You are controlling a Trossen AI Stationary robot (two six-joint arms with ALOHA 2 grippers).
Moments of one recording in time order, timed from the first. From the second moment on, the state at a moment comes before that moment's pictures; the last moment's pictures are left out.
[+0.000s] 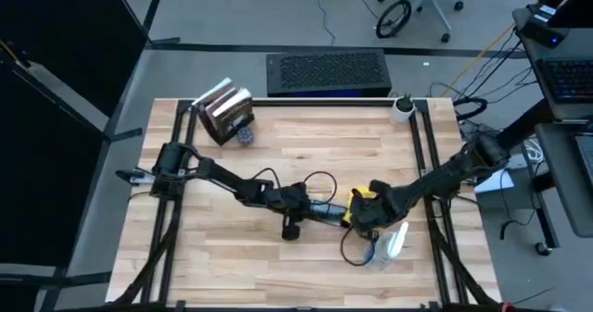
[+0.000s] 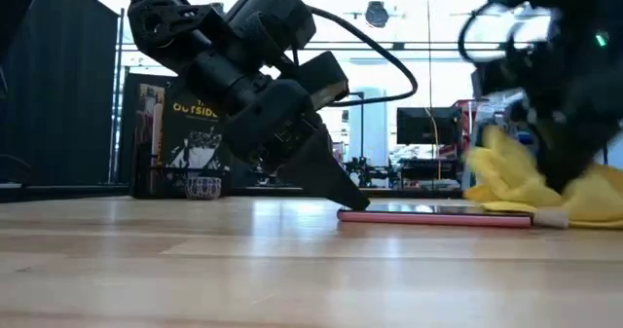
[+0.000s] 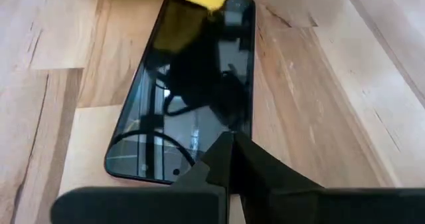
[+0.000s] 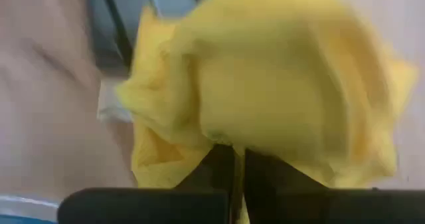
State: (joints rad) left arm -0.14 2.02 0.97 0.35 0.07 -0.05; right arm 0.43 1.51 0.85 -0.77 0.23 0.76
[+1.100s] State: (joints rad) left arm -0.15 1.99 0.97 0.28 0.09 -0.05; right arm 0.46 1.67 0.86 -0.50 0.40 0.55
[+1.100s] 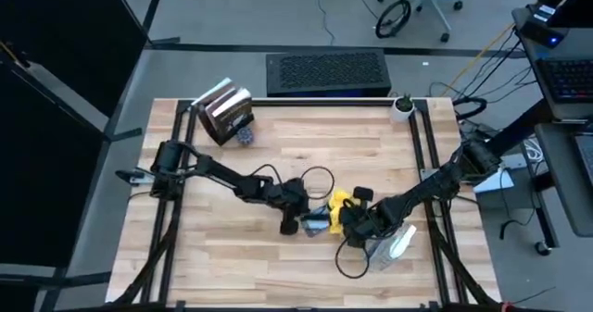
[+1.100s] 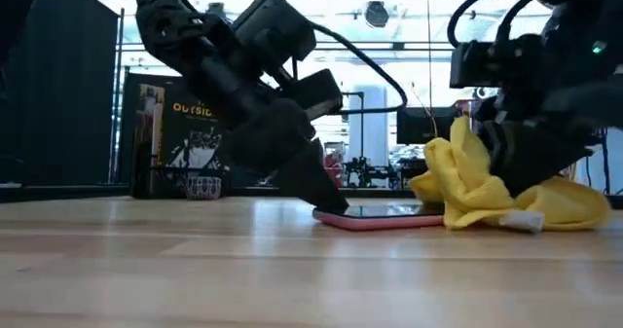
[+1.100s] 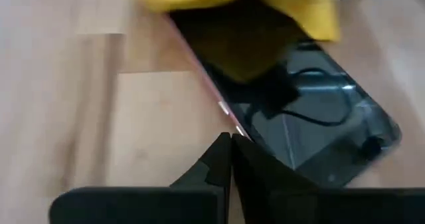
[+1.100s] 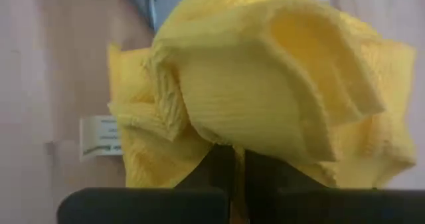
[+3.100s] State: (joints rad) left arm -0.09 2.16 0.97 0.63 0.17 -0.07; right arm 0.53 1.78 0.93 -0.07 0.19 0.53
